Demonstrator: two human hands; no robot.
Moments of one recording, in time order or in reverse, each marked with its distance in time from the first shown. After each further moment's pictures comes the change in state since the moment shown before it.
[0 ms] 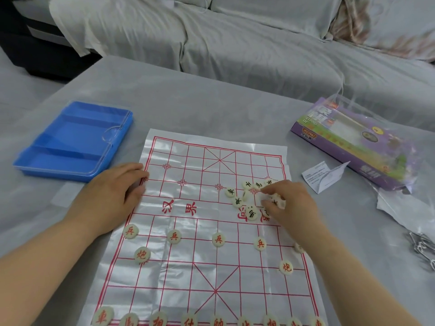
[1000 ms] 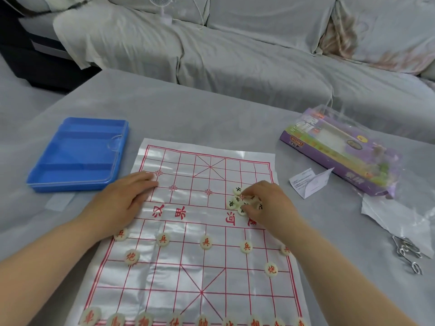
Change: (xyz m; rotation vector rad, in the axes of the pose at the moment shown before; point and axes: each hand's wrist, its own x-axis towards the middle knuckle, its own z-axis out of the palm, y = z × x) left_hand 0.006 0.012 0.011 -0.107 -0.032 0.149; right_hand 0.009 -0.004 -0.004 -0.068 -0.123 -0.102
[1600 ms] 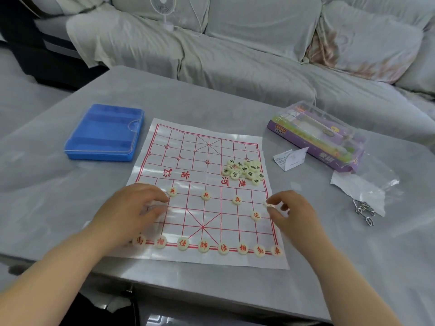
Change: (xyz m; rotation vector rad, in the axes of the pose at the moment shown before) left_hand -0.106 0.059 -0.008 -0.149 0.043 -0.036; right_hand -0.123 0.011 0.000 0.070 0.181 0.142
